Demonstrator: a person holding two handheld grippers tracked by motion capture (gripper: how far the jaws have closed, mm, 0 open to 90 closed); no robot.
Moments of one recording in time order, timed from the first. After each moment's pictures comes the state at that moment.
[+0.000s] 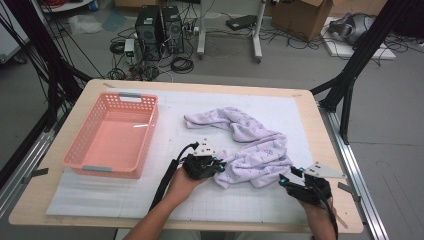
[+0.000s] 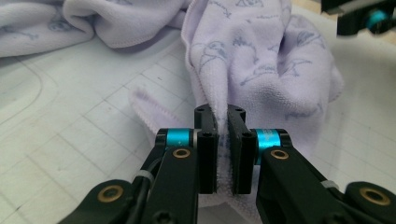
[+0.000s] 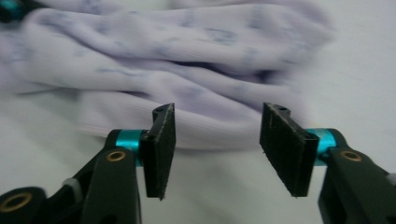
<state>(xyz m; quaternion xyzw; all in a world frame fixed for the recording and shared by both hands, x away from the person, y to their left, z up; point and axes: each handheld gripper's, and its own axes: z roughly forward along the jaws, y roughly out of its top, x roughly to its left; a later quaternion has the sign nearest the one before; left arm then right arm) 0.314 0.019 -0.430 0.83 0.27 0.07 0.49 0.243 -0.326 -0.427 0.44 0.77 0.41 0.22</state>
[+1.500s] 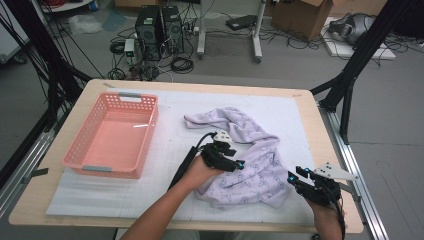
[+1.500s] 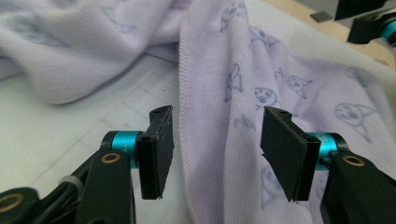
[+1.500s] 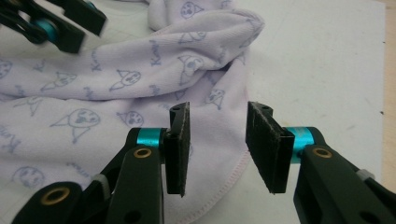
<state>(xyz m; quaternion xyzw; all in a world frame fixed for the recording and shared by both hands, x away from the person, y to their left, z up) 0.353 -0.047 -0.426 0.85 0.26 0.01 0.45 0.234 -0.350 -0.415 0.46 0.74 0.42 0.24</state>
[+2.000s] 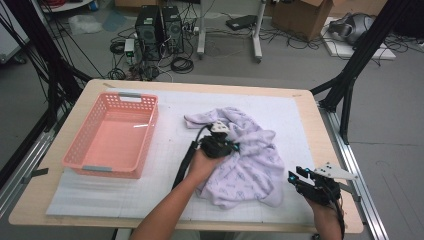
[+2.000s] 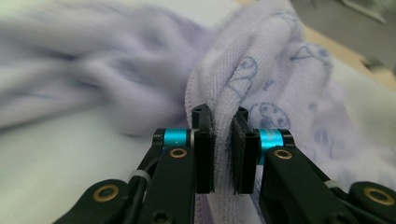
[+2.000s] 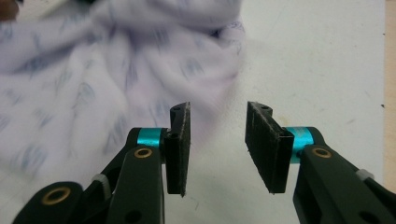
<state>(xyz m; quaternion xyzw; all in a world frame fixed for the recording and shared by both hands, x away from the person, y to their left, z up) 0.382 -0.010 -0.415 0.78 0.35 0.12 0.50 0.238 -0.352 -0.421 0.47 0.74 0.42 0.23</state>
